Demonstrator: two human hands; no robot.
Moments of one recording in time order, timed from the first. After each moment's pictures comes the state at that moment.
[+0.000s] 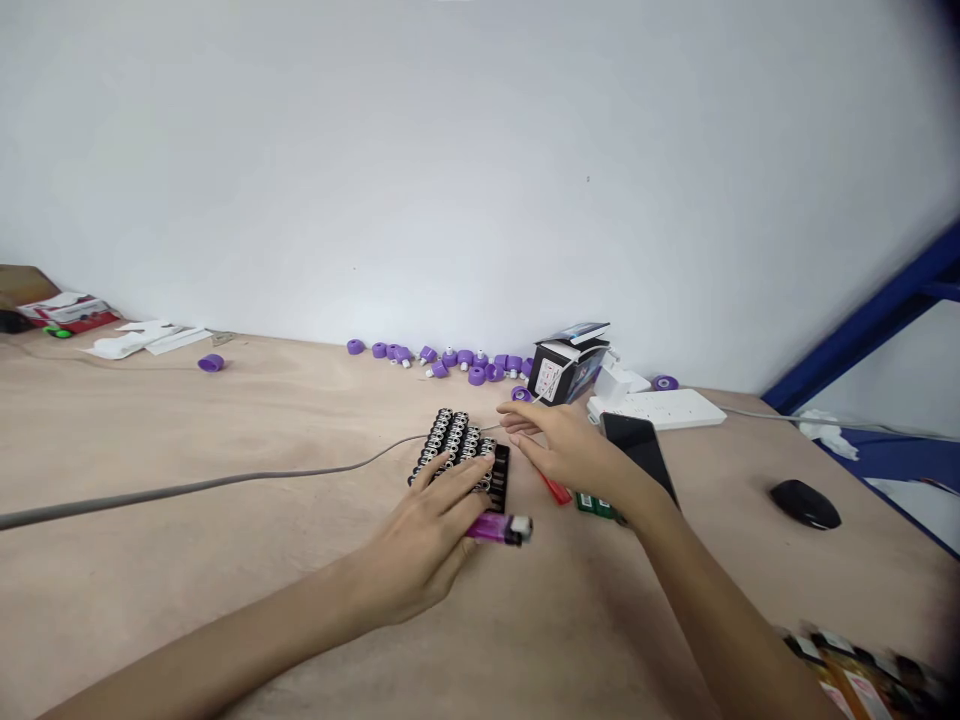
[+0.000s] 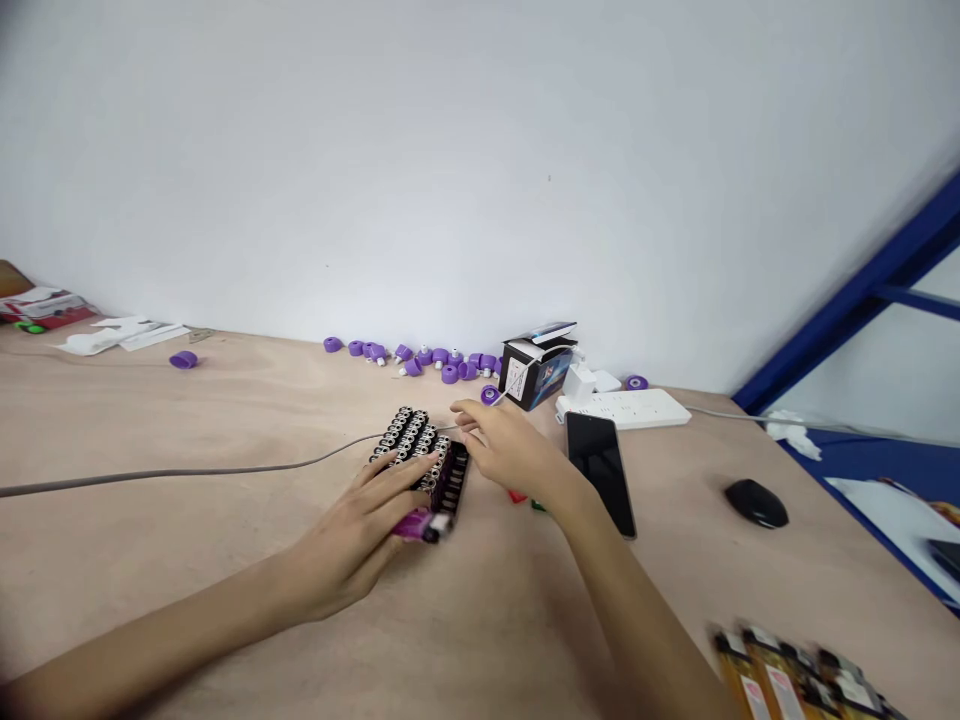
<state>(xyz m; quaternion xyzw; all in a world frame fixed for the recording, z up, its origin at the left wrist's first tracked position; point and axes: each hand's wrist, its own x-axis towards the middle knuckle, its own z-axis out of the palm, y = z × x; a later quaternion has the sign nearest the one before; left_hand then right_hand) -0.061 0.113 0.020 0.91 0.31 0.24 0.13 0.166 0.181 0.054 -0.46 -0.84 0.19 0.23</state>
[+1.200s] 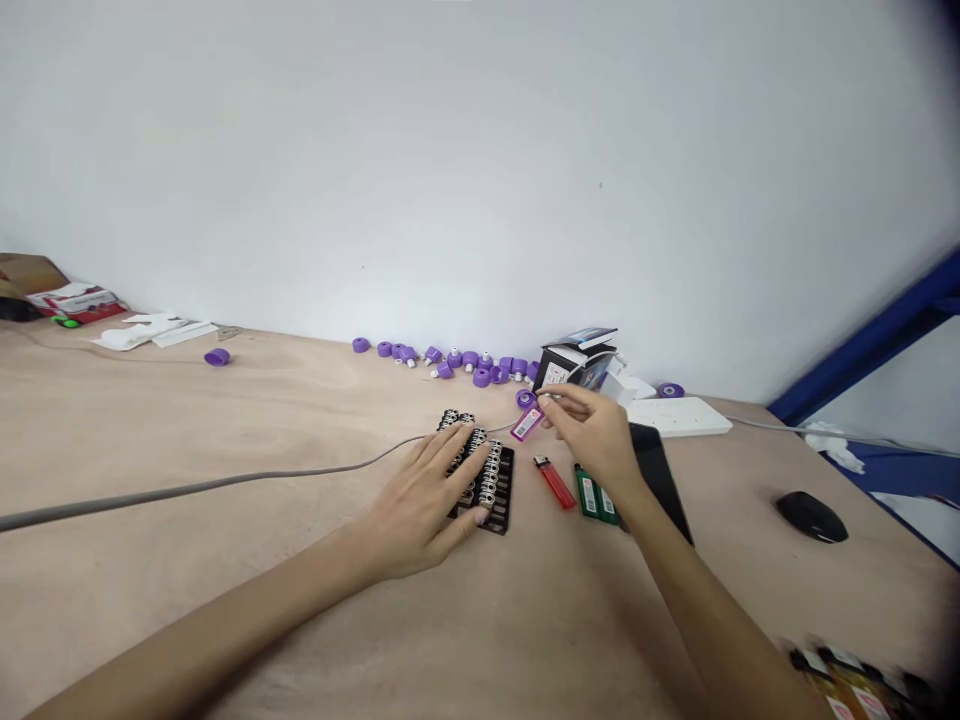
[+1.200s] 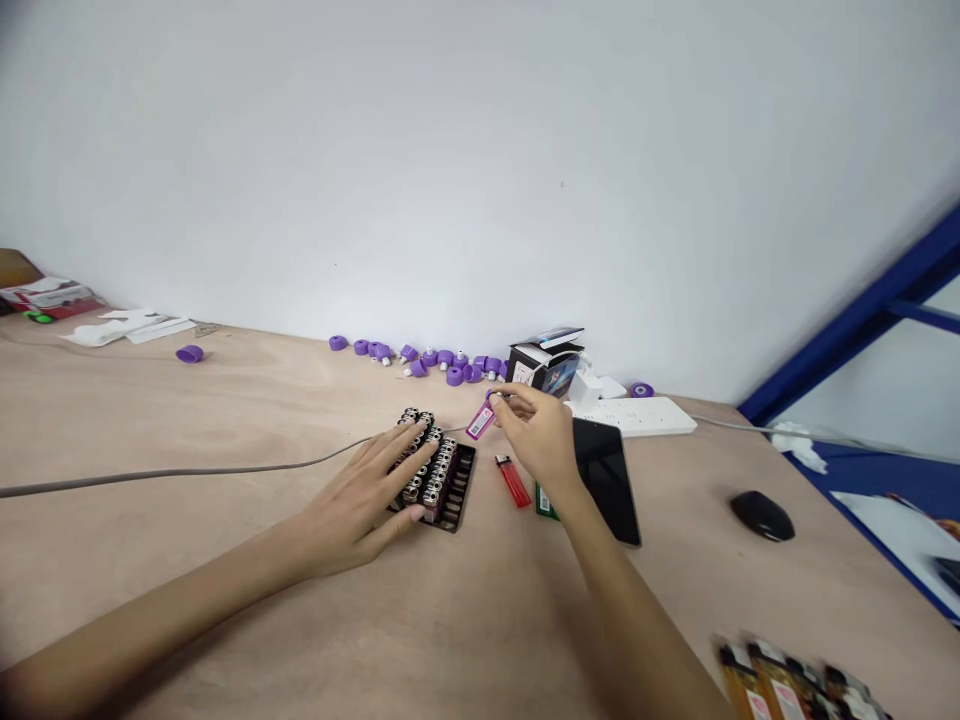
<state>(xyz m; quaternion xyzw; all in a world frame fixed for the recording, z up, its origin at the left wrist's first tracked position) -0.072 0.139 0.009 0.91 0.36 0.20 0.01 0.171 0.198 0.032 -0.55 -0.63 0.23 0.50</state>
